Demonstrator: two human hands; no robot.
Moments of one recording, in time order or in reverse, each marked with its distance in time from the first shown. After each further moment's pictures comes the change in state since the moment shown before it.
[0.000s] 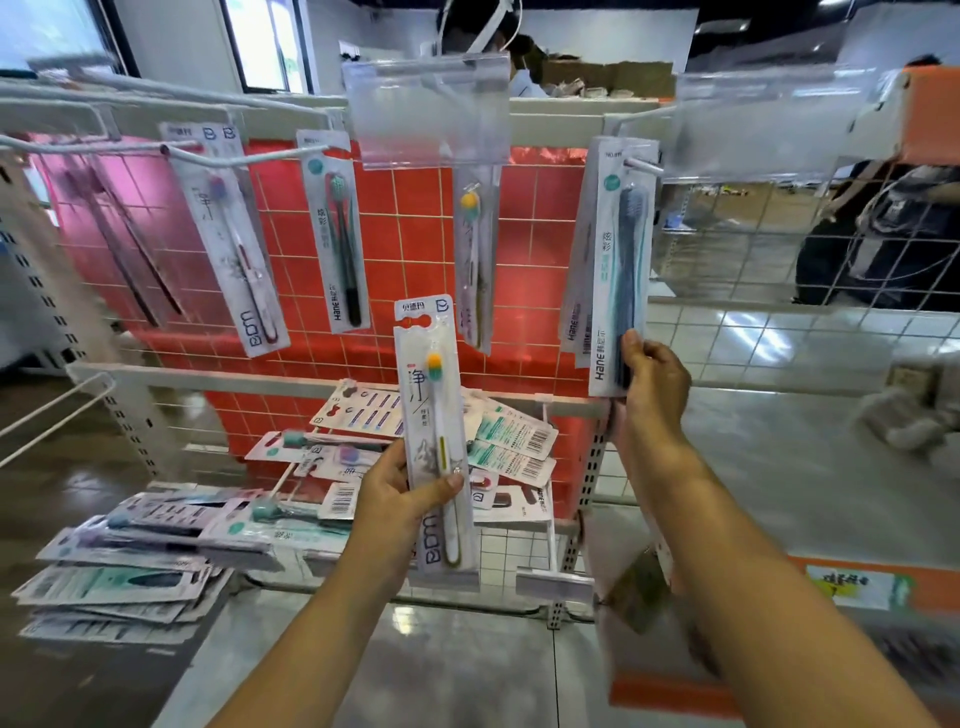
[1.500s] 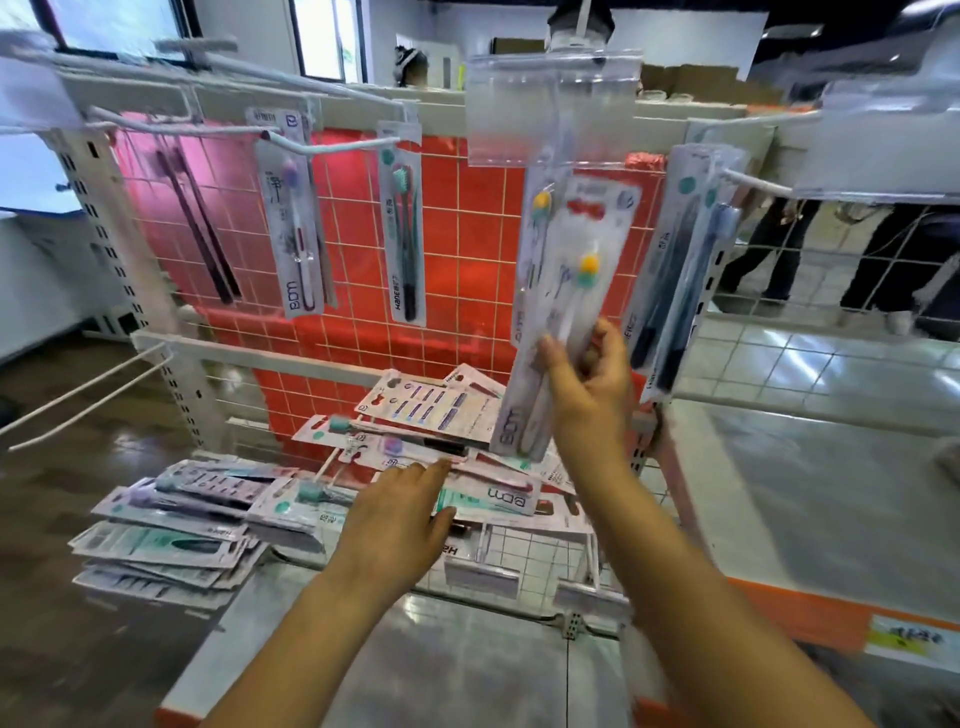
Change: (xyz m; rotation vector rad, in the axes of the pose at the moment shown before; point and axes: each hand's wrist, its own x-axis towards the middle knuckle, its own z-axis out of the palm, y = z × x) left_hand 0.002 -0.004 -0.048 1.429 -0.030 0.355; right_hand -0.098 -0.023 0.072 -0.014 -0.400 -0.235
